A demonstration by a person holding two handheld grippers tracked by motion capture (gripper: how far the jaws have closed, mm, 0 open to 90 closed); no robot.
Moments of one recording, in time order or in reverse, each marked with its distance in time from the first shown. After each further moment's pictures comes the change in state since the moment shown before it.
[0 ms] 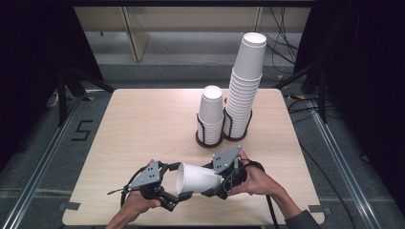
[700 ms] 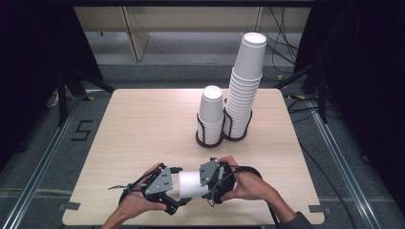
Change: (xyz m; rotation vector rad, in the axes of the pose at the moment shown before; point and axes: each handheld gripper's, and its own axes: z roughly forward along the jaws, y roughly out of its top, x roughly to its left) left arm -0.003 0.001 0.005 0.305 0.060 0.209; right arm 0.011 0.016 0.021 0.342 -0.139 -0.163
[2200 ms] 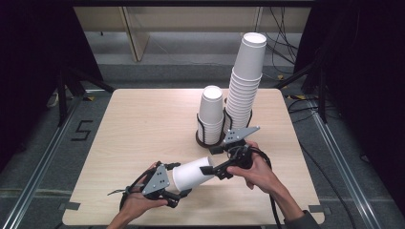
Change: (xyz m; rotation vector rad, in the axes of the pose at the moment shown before) left arm 0.005 -0.008 0.004 -0.014 0.103 0.006; right arm -0.032 -0.024 -0.050 -0.486 0.045 0.616
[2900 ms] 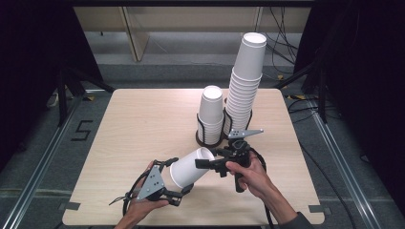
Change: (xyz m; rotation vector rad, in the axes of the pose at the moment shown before) left arm -0.007 -0.007 0.000 -0.277 0.114 -0.052; right arm -0.007 -0.014 0.012 -0.216 0.152 0.328
